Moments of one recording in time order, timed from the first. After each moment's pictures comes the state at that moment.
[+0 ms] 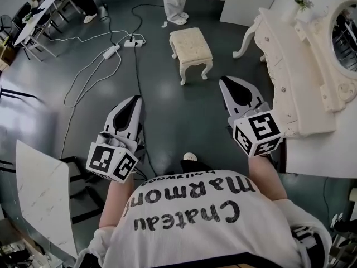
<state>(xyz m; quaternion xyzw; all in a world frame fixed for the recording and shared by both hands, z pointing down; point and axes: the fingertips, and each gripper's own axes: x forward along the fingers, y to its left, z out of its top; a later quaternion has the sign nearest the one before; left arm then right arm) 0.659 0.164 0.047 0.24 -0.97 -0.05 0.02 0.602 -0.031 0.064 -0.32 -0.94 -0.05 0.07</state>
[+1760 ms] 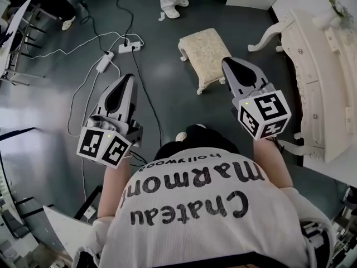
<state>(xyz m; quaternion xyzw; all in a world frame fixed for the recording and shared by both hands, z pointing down) 0.231 0.325 0.075 0.30 -0.95 -0.07 0.07 0.208 0.113 0.123 -0.27 -0.95 -0.01 0.14</state>
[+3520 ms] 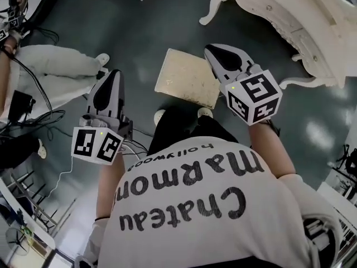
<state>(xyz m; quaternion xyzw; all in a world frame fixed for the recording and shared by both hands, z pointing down) -0.227 0.161 0.153 0.61 -0.77 -0.01 0.17 -0.101 0.003 0.197 0.07 -0.97 0.10 0.22</state>
